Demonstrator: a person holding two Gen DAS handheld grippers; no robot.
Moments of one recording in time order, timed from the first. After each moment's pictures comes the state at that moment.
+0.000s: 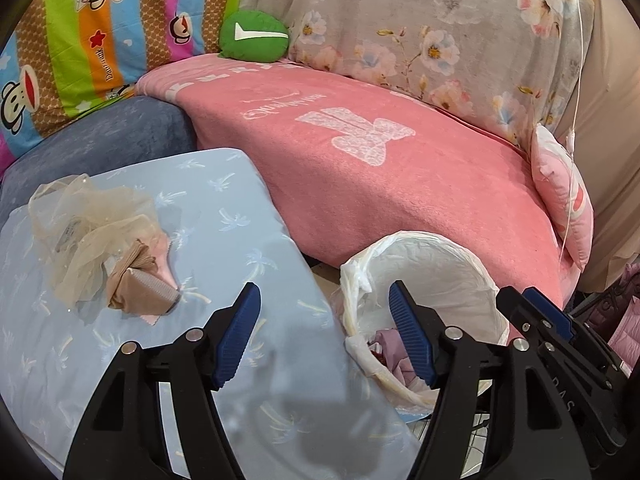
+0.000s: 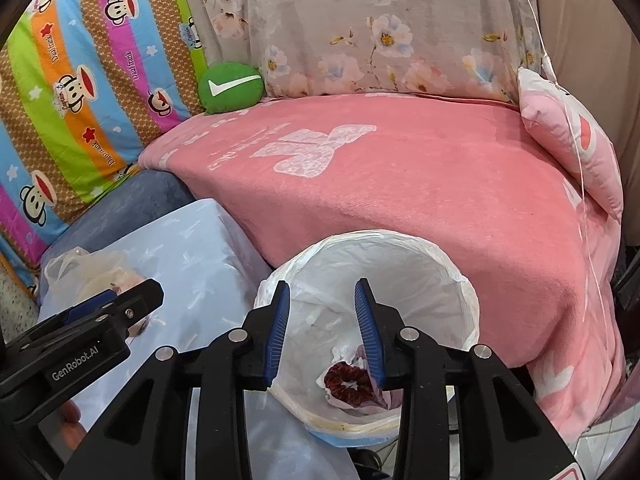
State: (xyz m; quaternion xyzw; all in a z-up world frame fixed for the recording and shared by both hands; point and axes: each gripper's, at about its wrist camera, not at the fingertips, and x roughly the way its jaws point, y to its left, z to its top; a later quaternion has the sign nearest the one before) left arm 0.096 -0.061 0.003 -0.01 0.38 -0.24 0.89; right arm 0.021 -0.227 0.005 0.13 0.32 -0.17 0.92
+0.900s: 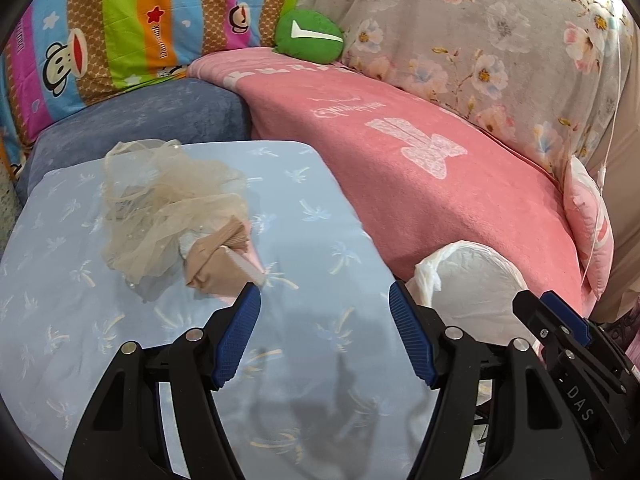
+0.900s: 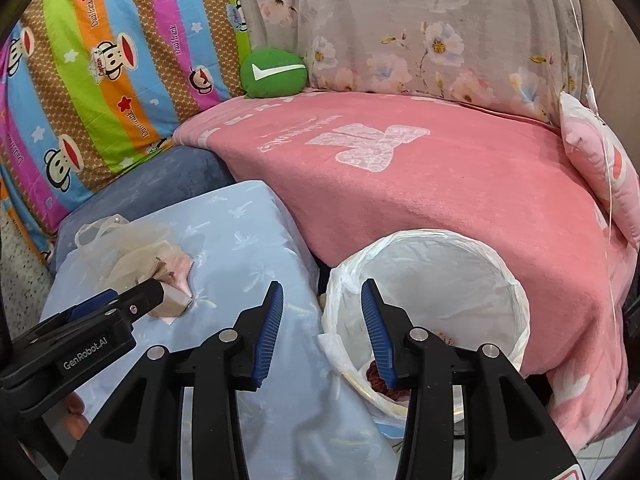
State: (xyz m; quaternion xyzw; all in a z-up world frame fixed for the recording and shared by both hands) left arm 0.103 0.016 -0.005 -0.05 0.39 -0.17 0.90; right arm 0.041 -0.154 0.009 0.09 0.33 -0.12 0.93
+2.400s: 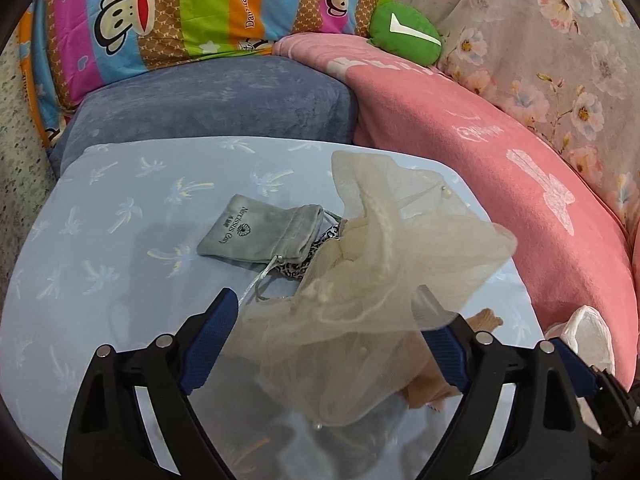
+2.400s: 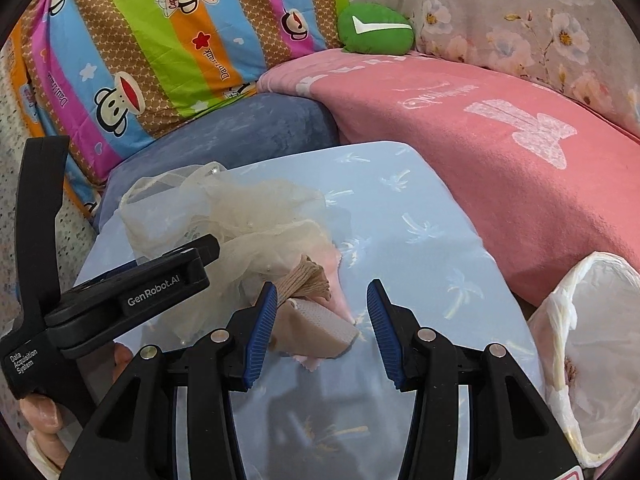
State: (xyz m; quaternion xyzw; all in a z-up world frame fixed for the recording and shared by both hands) left arm 0.219 0.136 -0.056 -0.08 0.41 -0.08 0.90; right arm 0.185 -0.008 -0.051 0.08 0.40 0.02 0.91
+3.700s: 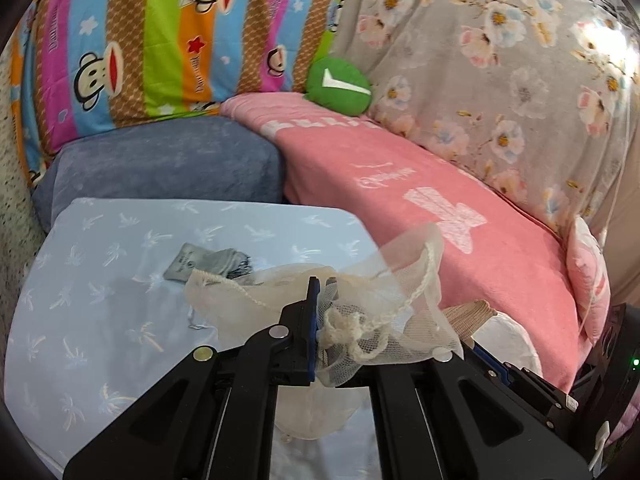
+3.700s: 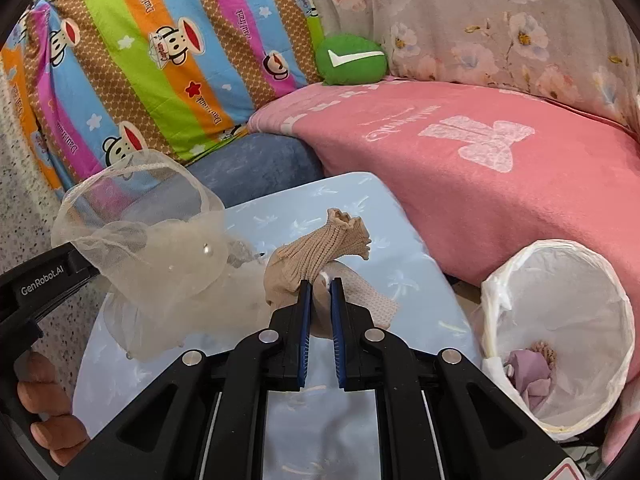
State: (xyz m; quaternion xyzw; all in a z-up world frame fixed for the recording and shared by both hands) left arm 0.130 0.097 0.043 -0.09 0.32 -0.17 0.93; right arm 0.096 -0.078 0.013 0.13 0.33 0.00 0.93
